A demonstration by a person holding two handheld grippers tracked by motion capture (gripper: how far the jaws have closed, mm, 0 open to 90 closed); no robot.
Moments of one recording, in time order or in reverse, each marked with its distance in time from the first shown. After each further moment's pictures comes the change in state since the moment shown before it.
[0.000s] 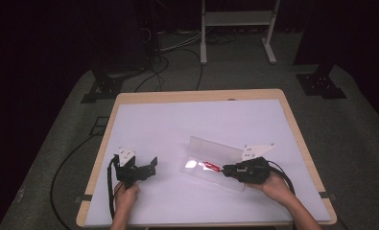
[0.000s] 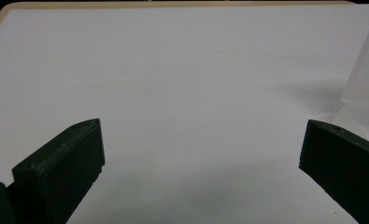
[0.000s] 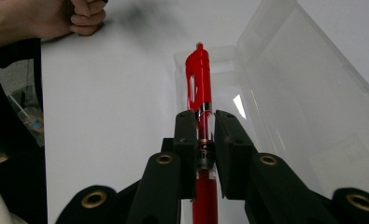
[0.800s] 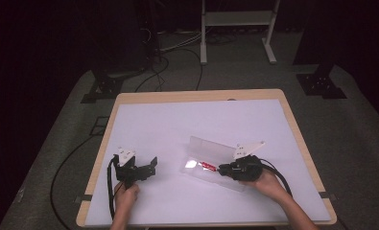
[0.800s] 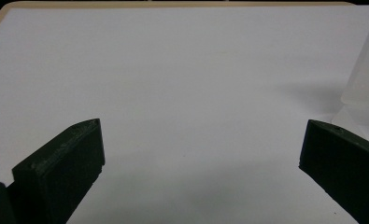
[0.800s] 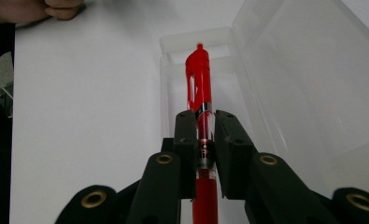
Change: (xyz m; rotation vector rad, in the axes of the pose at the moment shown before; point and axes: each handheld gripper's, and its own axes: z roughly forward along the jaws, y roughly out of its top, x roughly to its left) left arm 0.001 0.000 0.000 0.002 0.000 -0.001; right arm -0.012 -0.002 0.026 0.055 -0.001 0.014
